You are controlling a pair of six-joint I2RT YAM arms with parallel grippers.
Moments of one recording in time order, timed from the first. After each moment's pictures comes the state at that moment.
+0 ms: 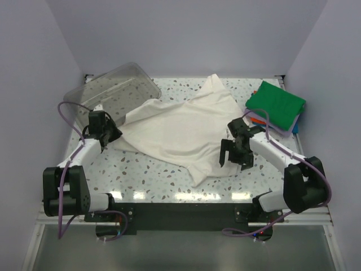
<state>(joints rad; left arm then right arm) 0.07 1.33 0.69 -0.12 0.07 -0.48 0.37 1.40 0.89 -0.89 0.02 0.54</state>
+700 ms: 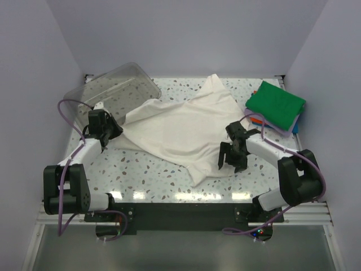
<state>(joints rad) 0.07 1.35 0.69 -0.03 0.10 -0.43 0.37 1.47 0.79 -0.76 -0.05 0.57</state>
